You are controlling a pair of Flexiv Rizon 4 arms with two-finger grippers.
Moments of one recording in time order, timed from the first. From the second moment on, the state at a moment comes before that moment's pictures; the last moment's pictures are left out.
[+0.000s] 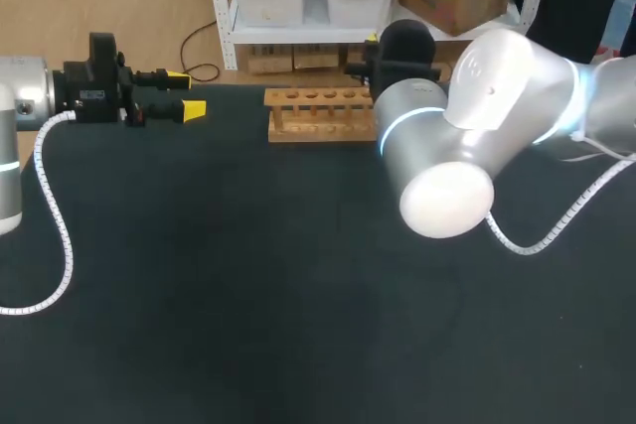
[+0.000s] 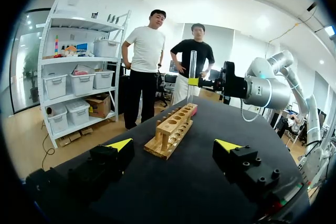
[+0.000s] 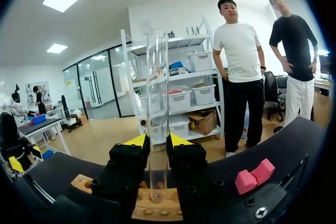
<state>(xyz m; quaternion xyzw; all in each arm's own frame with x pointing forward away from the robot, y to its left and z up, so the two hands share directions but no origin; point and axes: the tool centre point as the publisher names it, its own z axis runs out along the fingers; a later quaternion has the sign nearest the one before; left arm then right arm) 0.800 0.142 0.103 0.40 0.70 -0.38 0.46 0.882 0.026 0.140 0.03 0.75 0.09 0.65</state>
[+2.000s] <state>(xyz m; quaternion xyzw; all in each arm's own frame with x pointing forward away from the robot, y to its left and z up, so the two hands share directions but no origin) 0.800 0.142 0.103 0.40 0.70 -0.38 0.46 0.885 0.036 0.071 0.03 0.78 0.11 0.61</state>
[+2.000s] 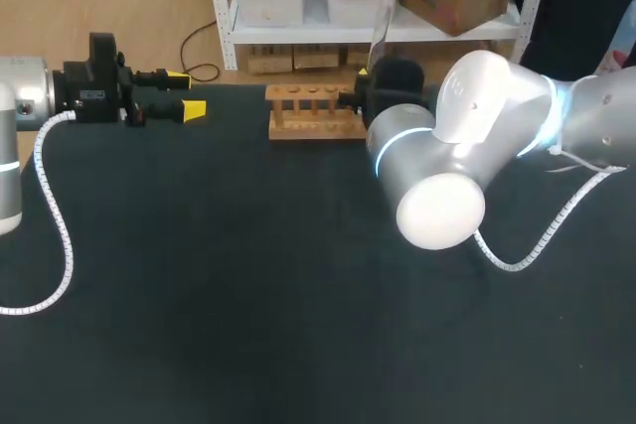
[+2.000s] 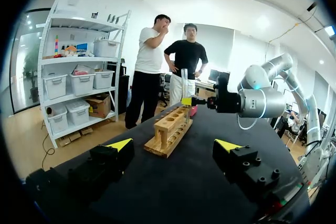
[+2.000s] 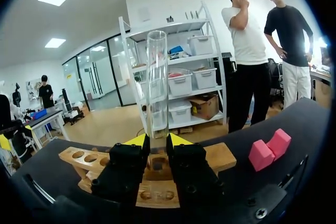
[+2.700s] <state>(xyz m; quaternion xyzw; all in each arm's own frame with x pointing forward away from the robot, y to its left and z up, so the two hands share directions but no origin) 0.800 0.142 0.103 0.40 0.70 -0.38 0.46 0.882 0.042 0.075 0.02 0.79 0.11 0.61</state>
